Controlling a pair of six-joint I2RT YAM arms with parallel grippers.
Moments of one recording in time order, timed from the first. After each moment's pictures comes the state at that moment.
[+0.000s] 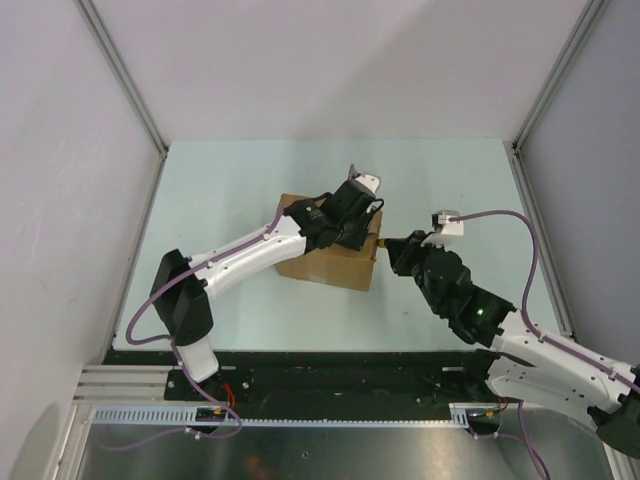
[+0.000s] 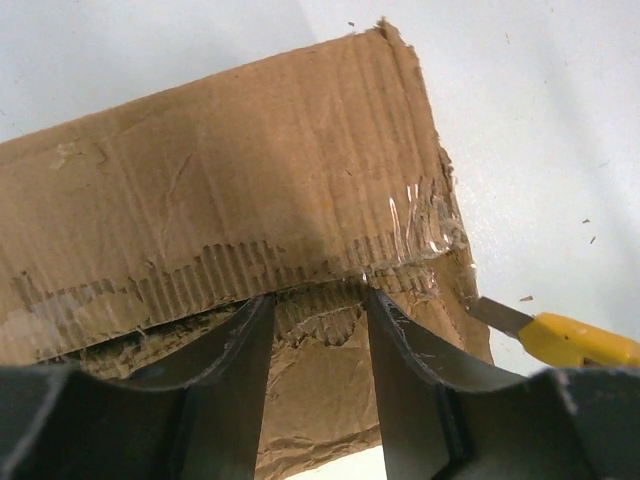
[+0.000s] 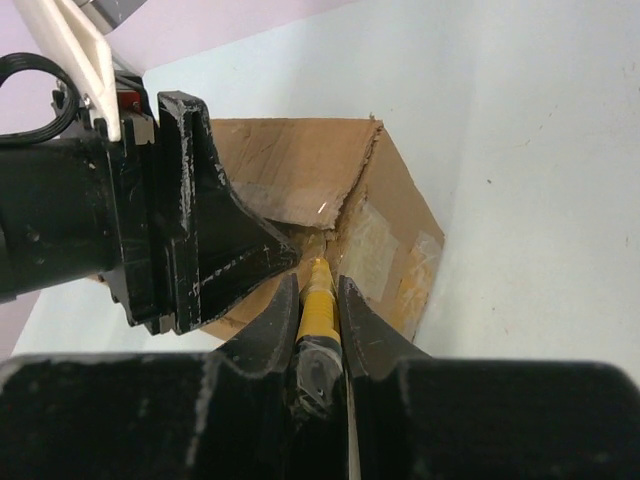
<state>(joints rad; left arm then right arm) -0.91 1.75 1.57 -0.66 -0.26 -0.35 0.91 0.82 0.64 -0.01 0.58 0.59</state>
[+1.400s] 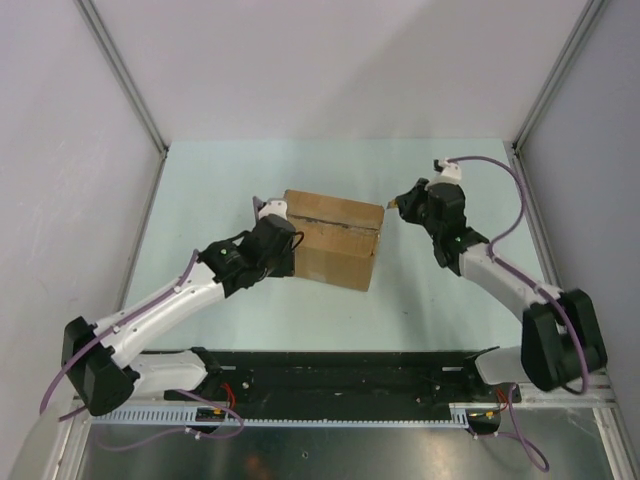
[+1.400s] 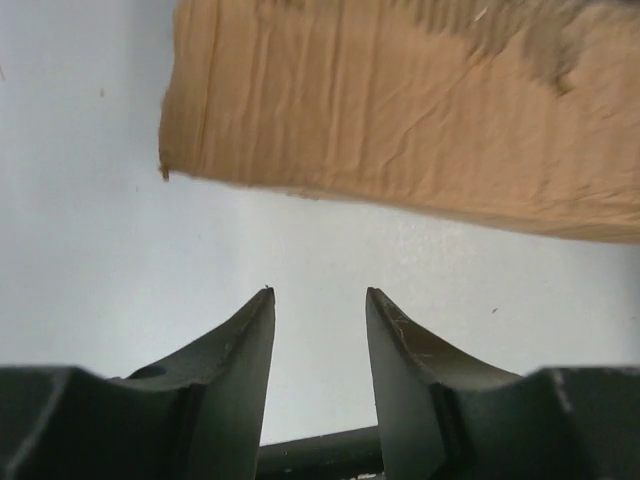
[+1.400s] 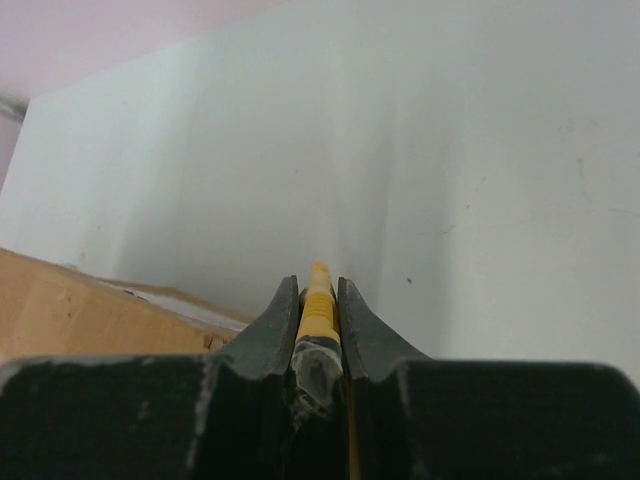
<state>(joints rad) -0.78 1.18 1.05 -0.72 -0.36 -0.56 0.39 1.32 0.83 0.19 0.14 0.51</state>
